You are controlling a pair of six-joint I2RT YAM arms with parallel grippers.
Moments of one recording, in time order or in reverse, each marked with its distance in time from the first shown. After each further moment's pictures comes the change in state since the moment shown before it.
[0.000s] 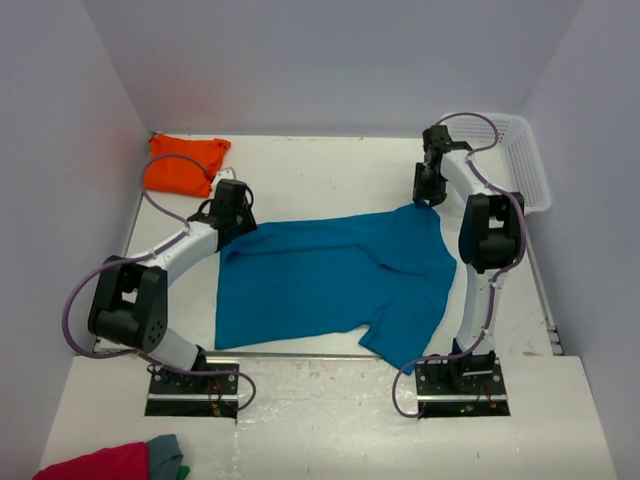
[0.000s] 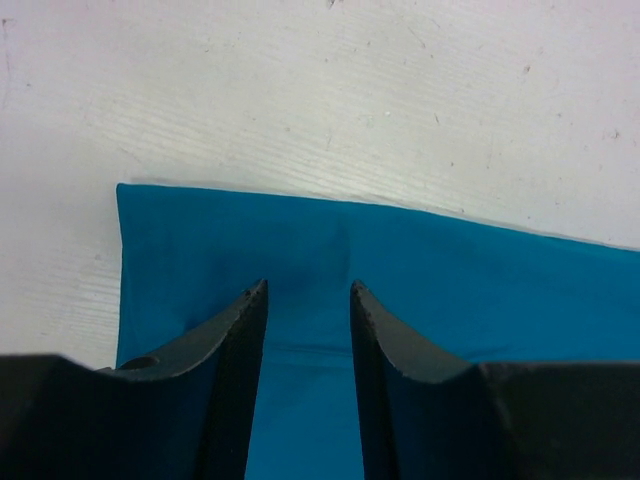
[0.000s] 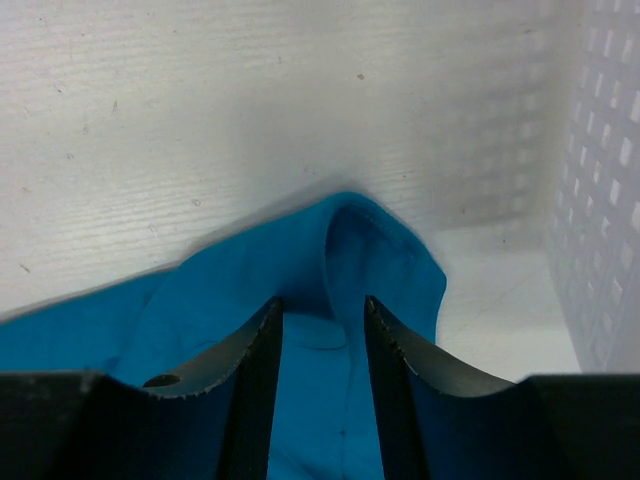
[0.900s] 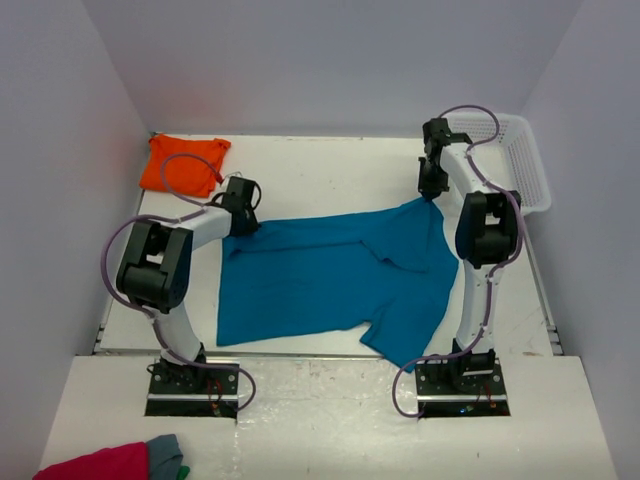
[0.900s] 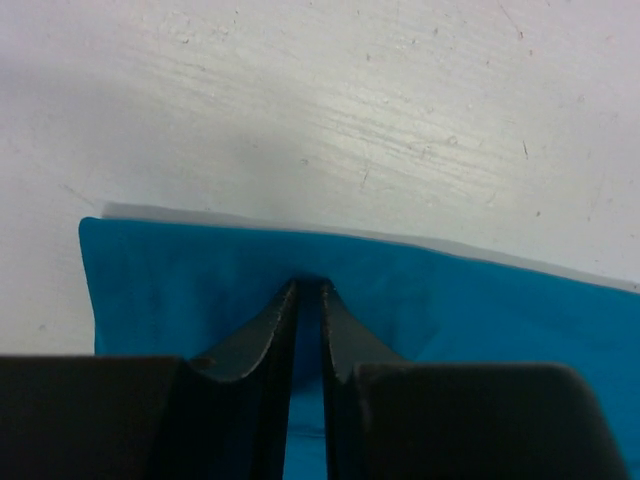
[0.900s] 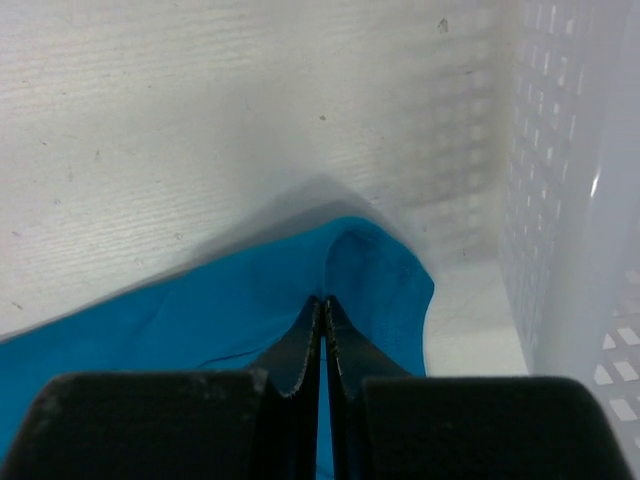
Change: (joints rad) left arm 0.024 0.282 0.128 -0.005 0.008 -0.003; right arm -0.003 0.077 0.156 -0.089 0.064 0.007
